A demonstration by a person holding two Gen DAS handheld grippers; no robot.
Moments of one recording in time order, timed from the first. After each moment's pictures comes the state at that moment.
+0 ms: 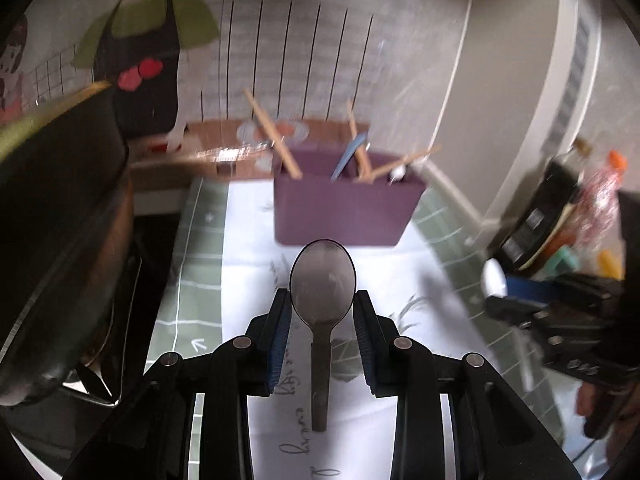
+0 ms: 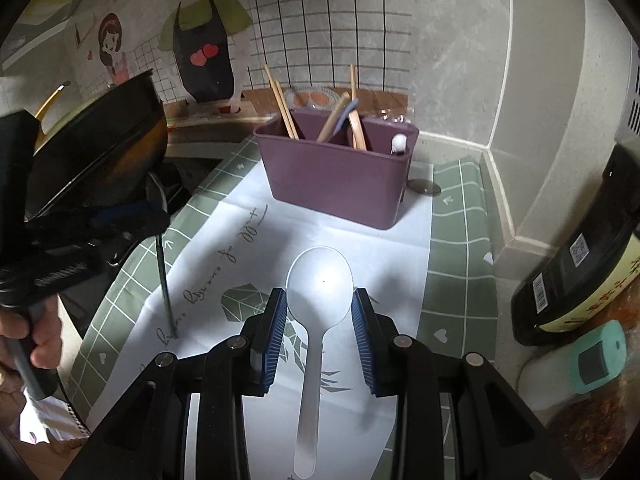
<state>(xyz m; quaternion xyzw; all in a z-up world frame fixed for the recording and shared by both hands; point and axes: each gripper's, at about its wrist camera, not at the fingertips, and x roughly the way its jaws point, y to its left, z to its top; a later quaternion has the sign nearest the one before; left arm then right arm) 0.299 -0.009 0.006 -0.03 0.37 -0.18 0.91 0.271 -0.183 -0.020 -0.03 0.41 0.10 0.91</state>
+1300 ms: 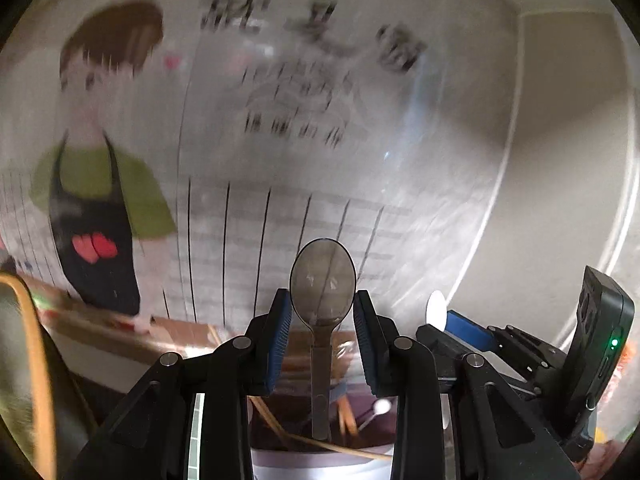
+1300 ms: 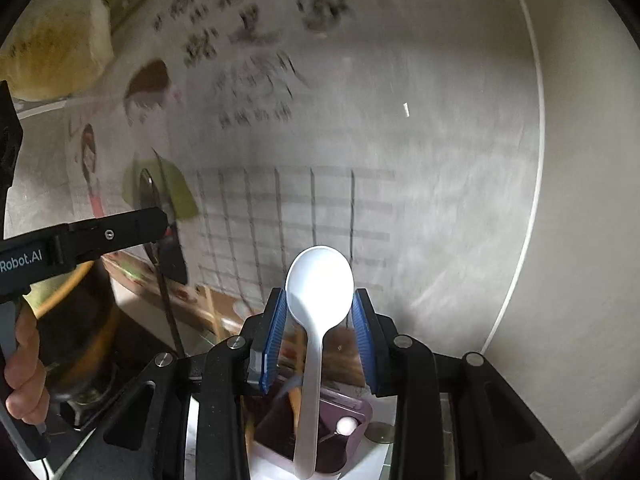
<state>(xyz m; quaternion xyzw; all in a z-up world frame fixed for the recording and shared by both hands) 0.477 -0.050 0.117 -0.09 0.23 -0.17 0.95 0.450 -0.210 0.068 -0.02 0.21 0.11 0.97</state>
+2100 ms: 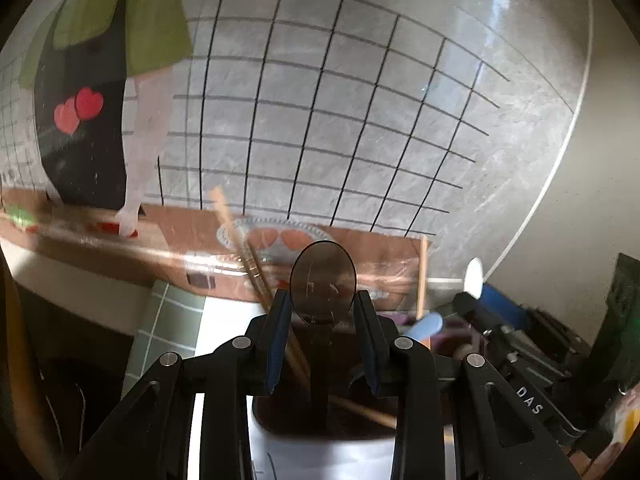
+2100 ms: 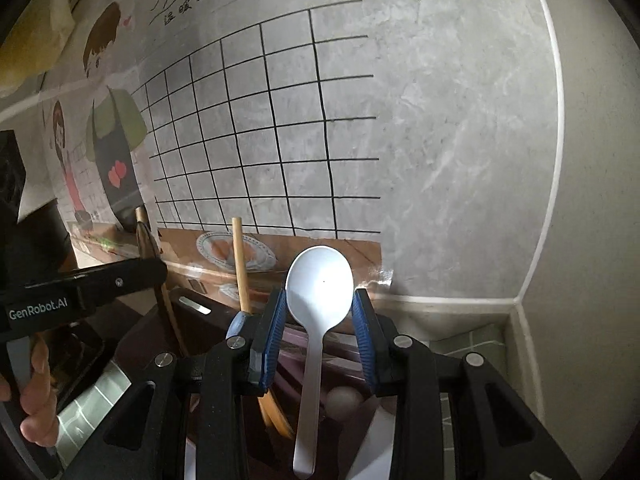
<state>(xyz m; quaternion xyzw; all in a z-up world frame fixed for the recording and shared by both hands) 0.518 -0.049 -0.005 -0.10 0.34 -0.13 0.93 0.482 -0.220 -0.024 0.00 0.25 0.09 0.96</state>
